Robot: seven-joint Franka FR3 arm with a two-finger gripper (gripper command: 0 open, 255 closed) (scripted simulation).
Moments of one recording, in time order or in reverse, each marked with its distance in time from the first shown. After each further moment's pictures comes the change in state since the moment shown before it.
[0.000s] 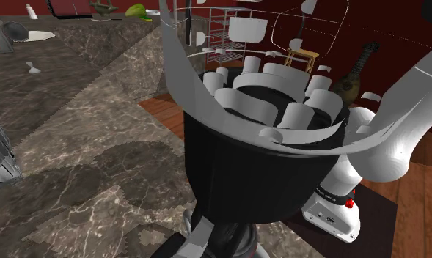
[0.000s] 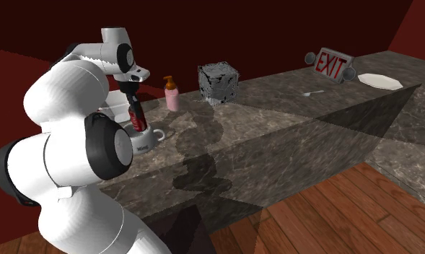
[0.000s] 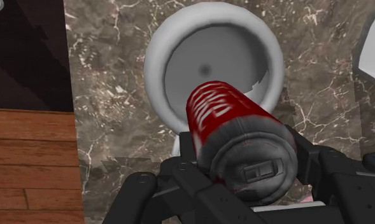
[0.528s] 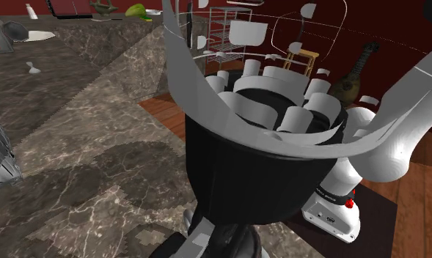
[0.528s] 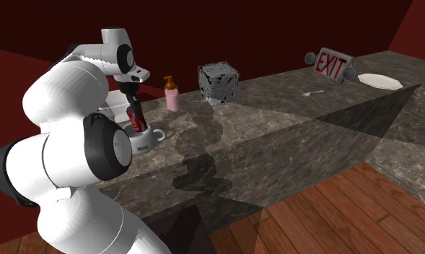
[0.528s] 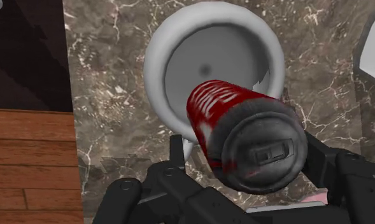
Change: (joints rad) arm 0.001 -0.006 -0.002 -0.009 0.004 0.008 -0.004
